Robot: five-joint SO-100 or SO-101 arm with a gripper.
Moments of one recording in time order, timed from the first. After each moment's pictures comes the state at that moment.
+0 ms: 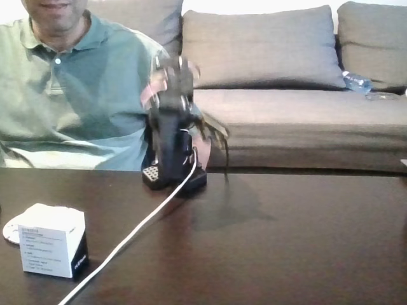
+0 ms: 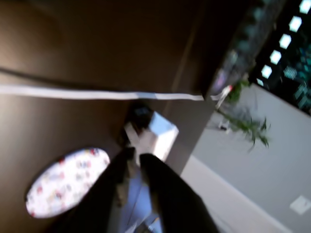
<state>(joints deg) 1.1 178.3 145.8 73.7 -14.0</state>
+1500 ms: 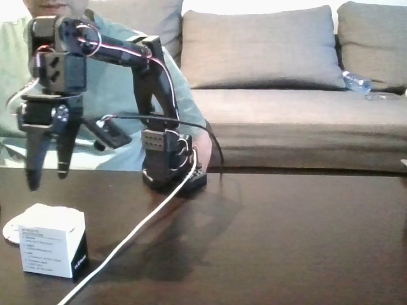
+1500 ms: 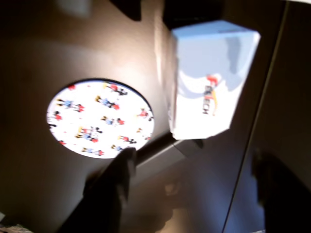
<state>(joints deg) 27.5 73.7 60.0 94.6 -19.4</state>
